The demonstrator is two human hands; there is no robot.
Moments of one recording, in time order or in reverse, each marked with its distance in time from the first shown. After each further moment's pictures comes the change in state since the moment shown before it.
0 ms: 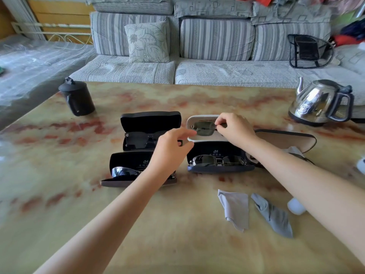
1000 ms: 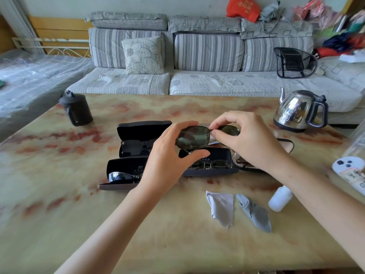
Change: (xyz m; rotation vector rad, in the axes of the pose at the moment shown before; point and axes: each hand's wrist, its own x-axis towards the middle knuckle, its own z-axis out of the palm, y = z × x) left_hand -0.050 0.060 -0.015 -0.047 0.124 0.340; right_hand -0.101 -0.045 -0.100 0.383 0.129 -0.282
